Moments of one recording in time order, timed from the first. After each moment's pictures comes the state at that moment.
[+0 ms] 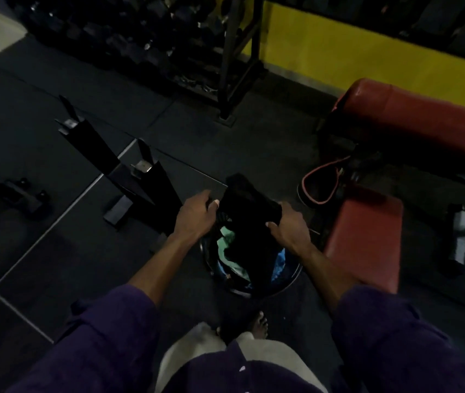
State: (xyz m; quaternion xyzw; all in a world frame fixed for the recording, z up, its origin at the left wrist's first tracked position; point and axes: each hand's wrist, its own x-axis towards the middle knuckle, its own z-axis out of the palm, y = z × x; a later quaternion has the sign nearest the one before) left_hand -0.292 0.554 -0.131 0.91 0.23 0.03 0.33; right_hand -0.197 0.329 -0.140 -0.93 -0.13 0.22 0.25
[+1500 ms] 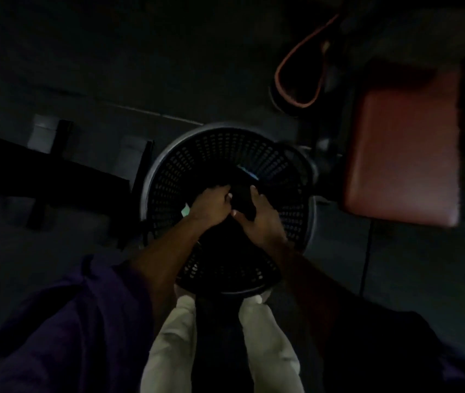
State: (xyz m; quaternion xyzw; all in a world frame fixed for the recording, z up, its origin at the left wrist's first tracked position) left_hand -0.162 0.494 -0.496 0.89 0.06 -0.32 0.32; right_hand -0.187 0.330 -0.488 -0.90 0.02 0.31 0.29
